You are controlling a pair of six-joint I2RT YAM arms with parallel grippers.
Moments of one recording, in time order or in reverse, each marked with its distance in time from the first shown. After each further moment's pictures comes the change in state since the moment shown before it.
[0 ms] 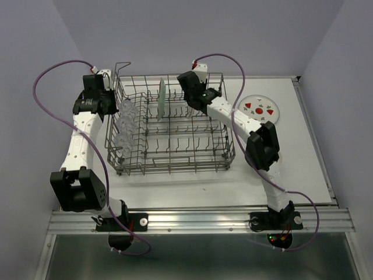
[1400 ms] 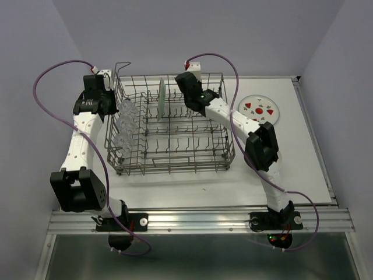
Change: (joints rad) left arm -0.003 -0.003 -0.007 0.007 -0.016 0.005; right arm 0.025 0.014 0.012 0.045 0.022 -0.200
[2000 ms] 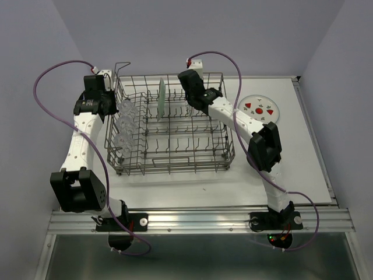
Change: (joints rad) left arm -0.003 -0.003 -0.006 0.007 -0.011 0.003; right arm -0.019 -0.045 -0.033 0.012 -0.051 -0.010
